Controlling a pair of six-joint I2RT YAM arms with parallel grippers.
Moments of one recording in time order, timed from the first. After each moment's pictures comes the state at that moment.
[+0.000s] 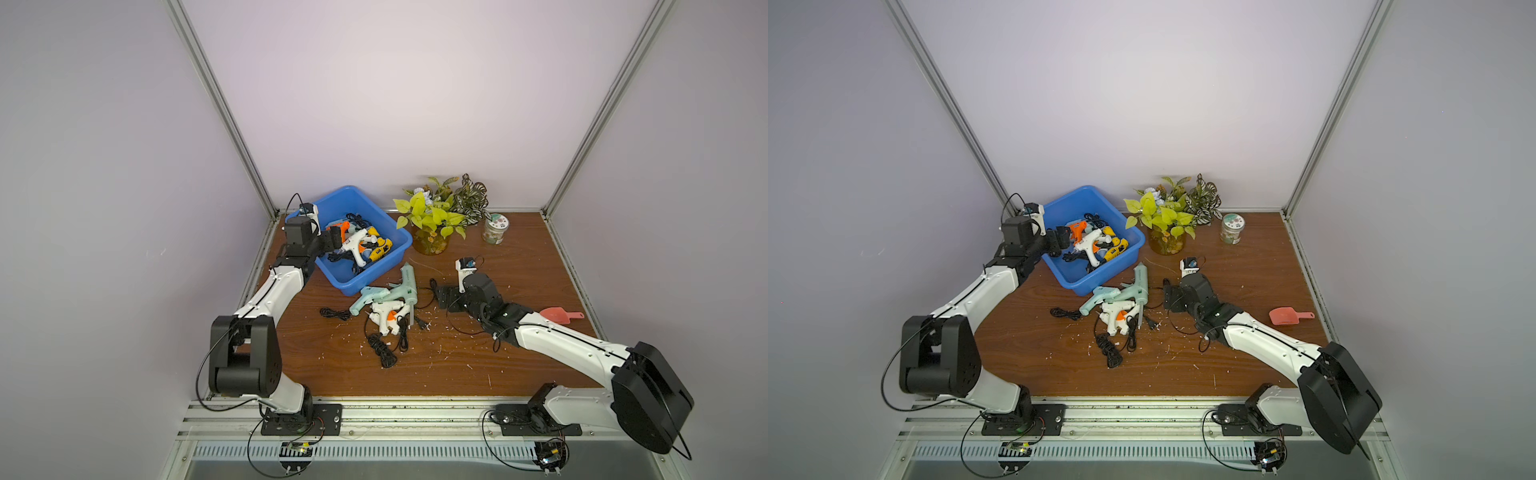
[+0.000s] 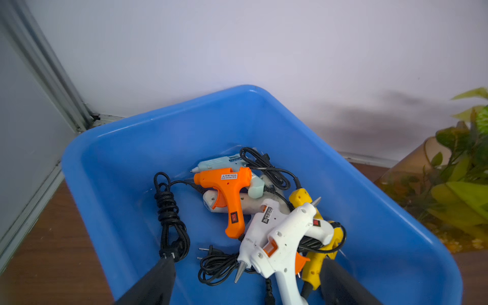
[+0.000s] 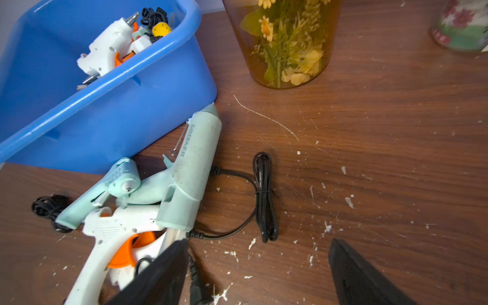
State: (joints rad) left arm -0.01 1.47 1.03 0.04 0.07 -0.20; right arm 0.70 1.29 0.71 -0.03 0.21 0.50
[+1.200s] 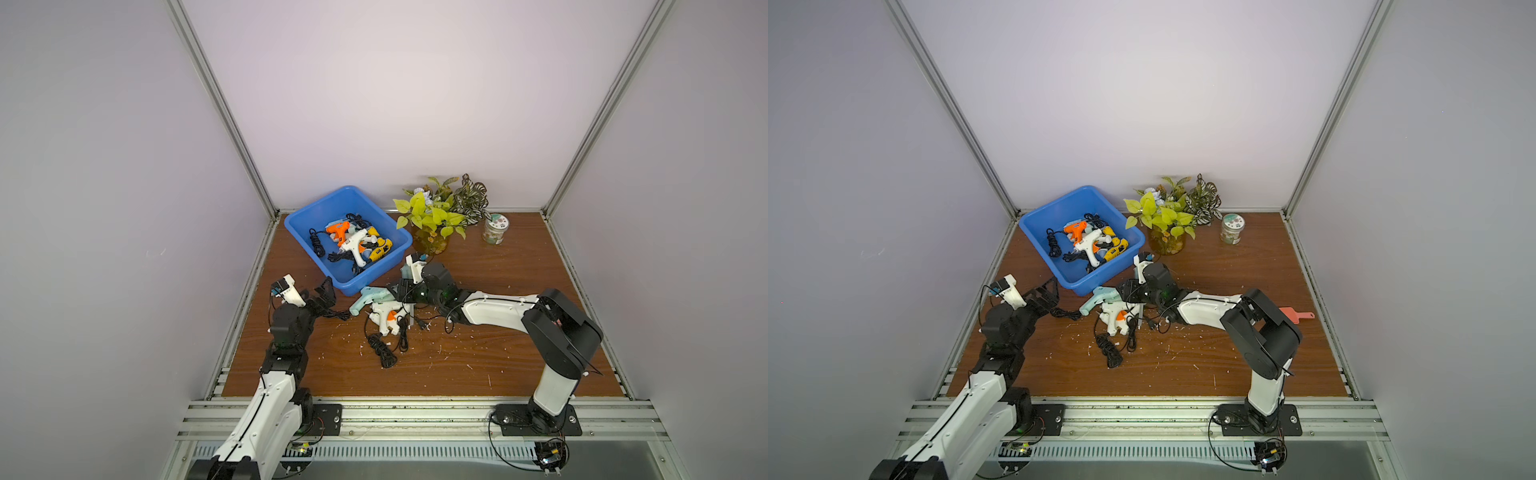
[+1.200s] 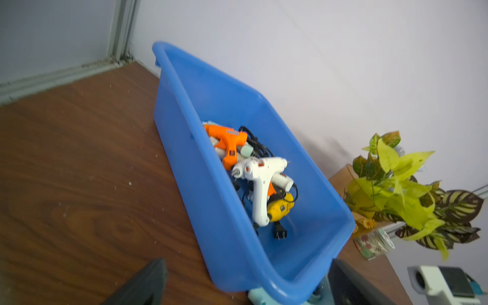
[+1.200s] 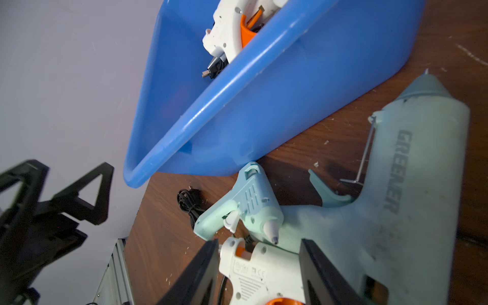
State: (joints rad) left arm -0.01 0.75 0.15 0.41 0.12 -0.65; right arm 0.80 1.80 0.98 0.33 -0.16 0.75
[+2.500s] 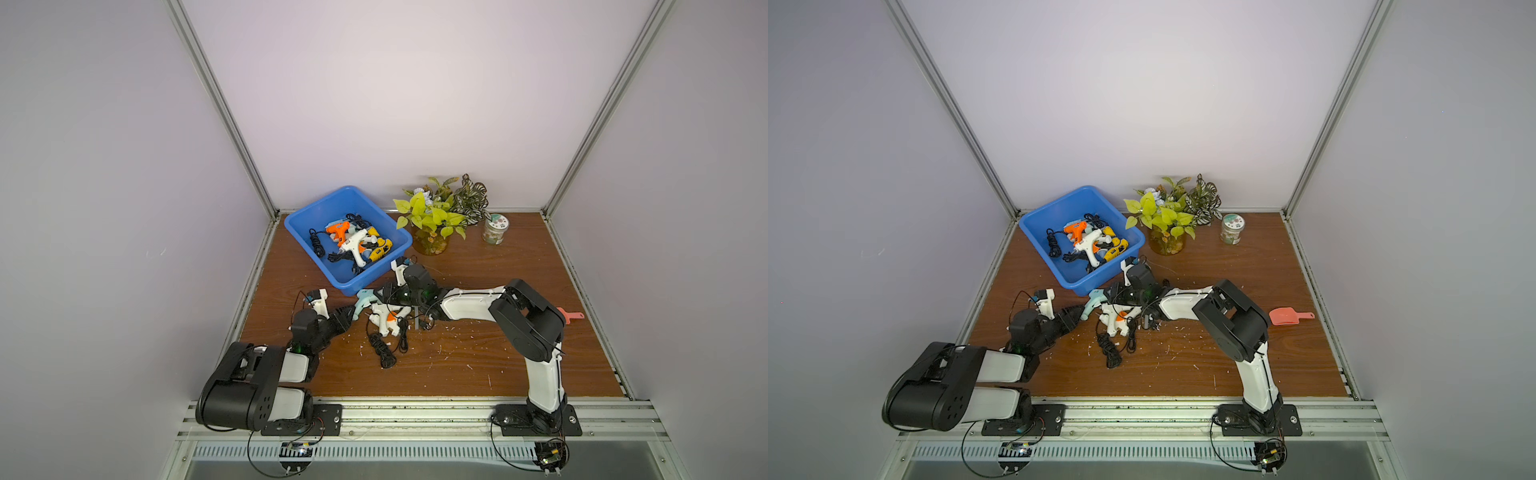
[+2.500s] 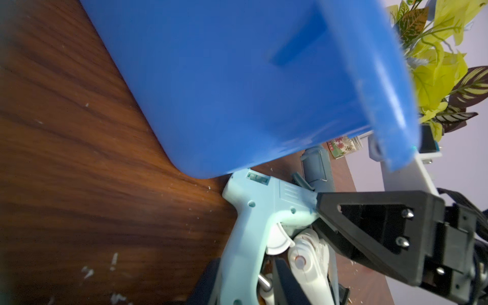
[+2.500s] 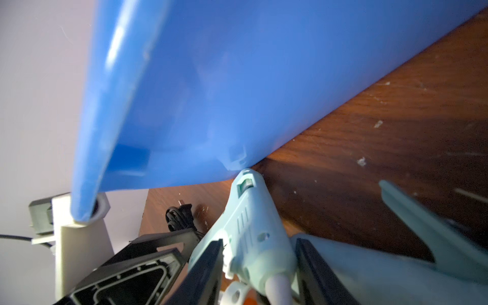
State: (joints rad) left arm -0.10 1.39 0.05 0.95 0.44 -0.73; right arm 0.84 2.02 1.13 0.36 -0.22 0.87
